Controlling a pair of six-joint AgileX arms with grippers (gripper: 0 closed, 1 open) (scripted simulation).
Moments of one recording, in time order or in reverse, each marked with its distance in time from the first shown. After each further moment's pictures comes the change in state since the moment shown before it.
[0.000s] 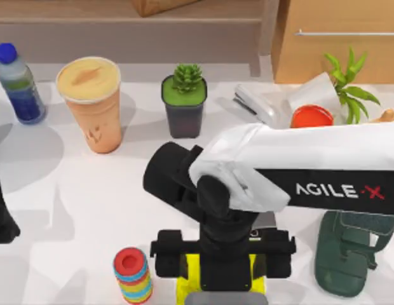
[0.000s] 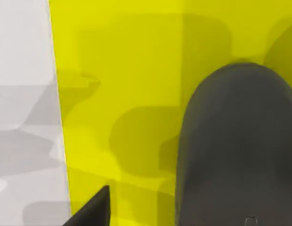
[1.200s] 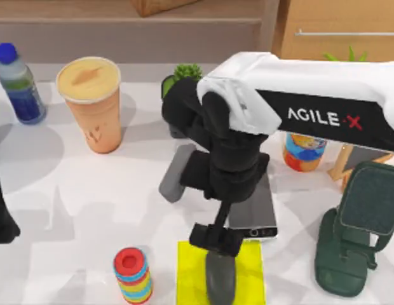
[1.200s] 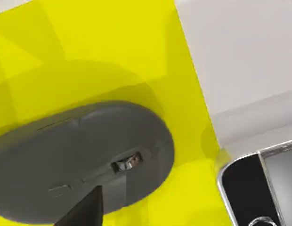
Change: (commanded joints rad) left arm 0.000 0.000 0.000 0.000 0.000 0.000; right arm -0.182 0.147 0.287 -0.208 -0.023 1.732
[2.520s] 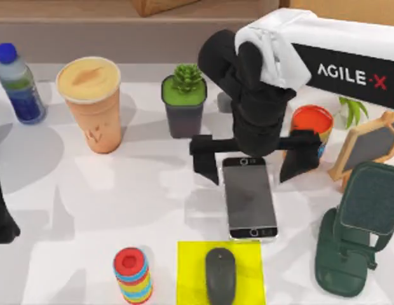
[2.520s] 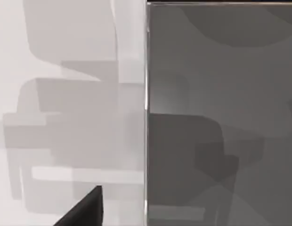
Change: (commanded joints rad) left arm 0.000 0.000 0.000 0.000 0.000 0.000; right arm -0.146 0.031 0.103 -0.004 0.030 1.030
